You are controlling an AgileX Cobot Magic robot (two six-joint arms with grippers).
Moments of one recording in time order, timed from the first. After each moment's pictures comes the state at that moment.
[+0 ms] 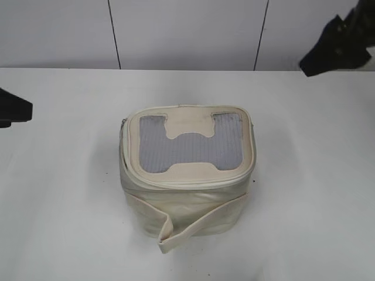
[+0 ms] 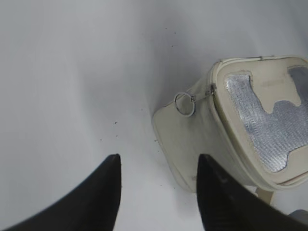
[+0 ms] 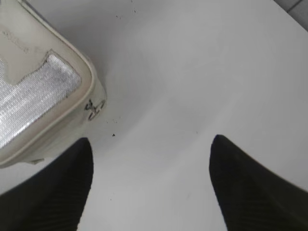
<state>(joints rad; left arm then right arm) 0.02 1.11 -0.69 -0.87 0.78 0.68 0.29 1.42 -1.23 0.26 0.87 -0.64</state>
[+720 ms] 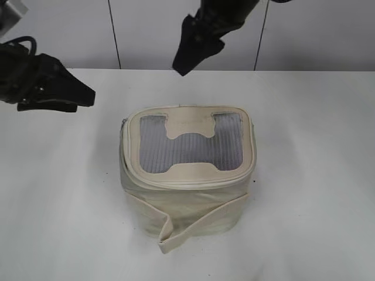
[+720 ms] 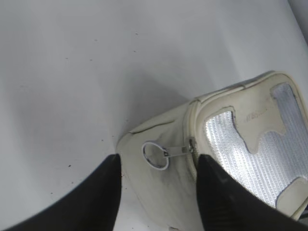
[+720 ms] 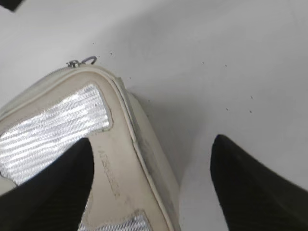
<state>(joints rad) -0.12 1.50 -0.94 -1.00 0.81 0.80 0.52 2.04 -1.96 0.43 1.20 -0.77</state>
